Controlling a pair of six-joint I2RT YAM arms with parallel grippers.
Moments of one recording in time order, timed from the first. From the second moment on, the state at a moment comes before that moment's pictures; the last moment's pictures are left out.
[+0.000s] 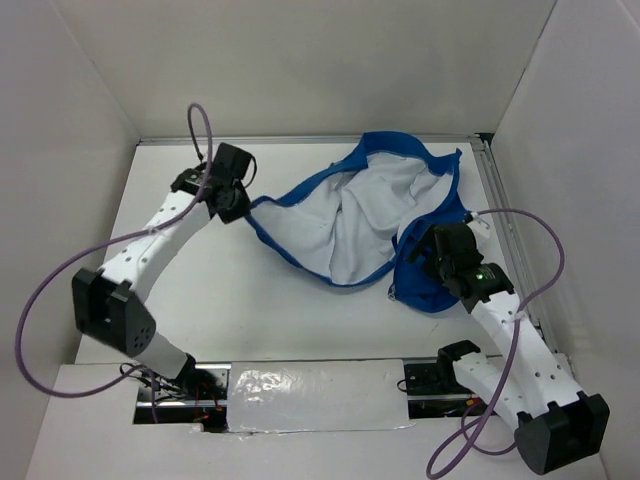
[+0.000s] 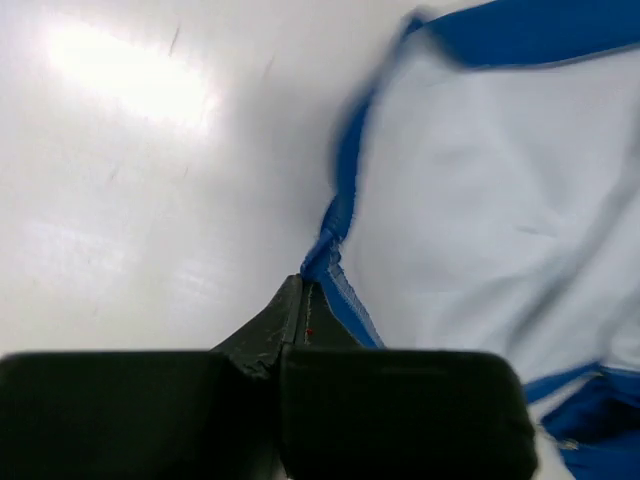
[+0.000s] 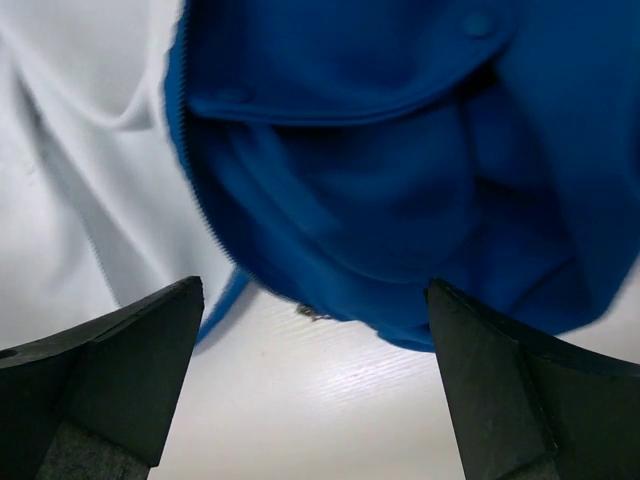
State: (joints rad) left arm -0.37 1.59 1.40 -0.92 -0.25 -0.81; right arm 0.28 0.84 0.73 -0.69 0.27 0.78
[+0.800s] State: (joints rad) left arm -1.22 1.92 1.51 -0.80 -0.19 -0.51; right arm 0.09 0.71 0.69 -0.74 0.20 0.75
